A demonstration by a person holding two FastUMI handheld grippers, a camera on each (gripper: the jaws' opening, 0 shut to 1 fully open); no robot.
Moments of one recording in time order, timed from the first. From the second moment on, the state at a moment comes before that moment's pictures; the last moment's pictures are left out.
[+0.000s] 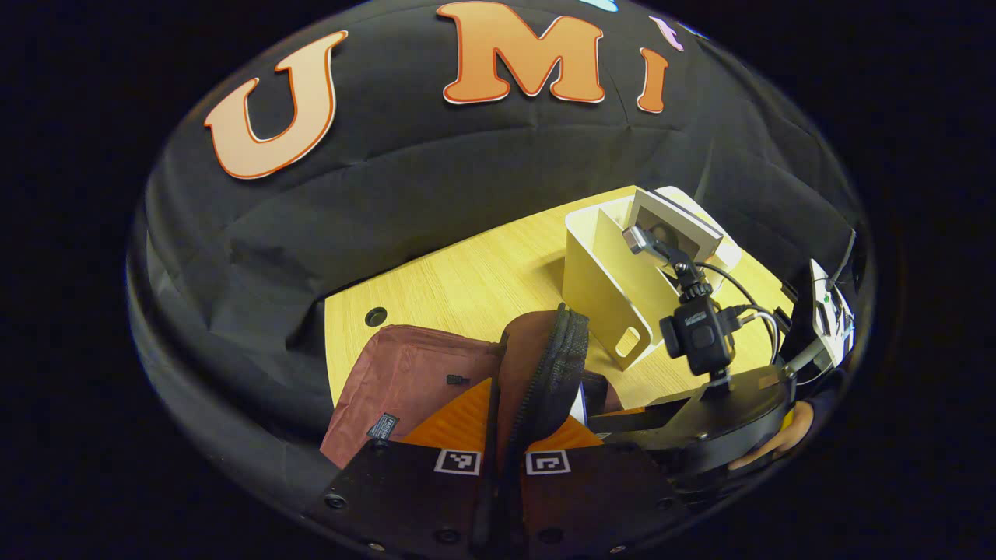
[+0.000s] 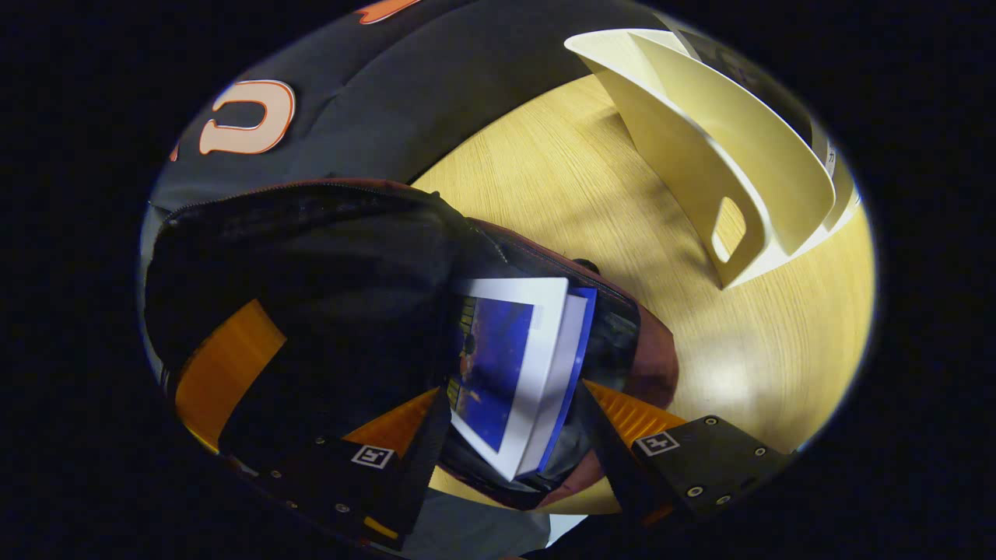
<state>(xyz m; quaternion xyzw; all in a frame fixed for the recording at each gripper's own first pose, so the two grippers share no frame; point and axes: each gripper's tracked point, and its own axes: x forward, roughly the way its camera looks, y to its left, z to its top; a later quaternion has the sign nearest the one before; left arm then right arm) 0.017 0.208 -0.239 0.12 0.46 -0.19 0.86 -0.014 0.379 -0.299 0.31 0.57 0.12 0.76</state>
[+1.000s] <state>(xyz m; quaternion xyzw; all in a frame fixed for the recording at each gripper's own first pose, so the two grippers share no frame) 0.021 0.195 -0.251 0.09 0.46 -0.16 0.87 0.005 0.173 -0.191 0.14 0.54 0.08 0.83</state>
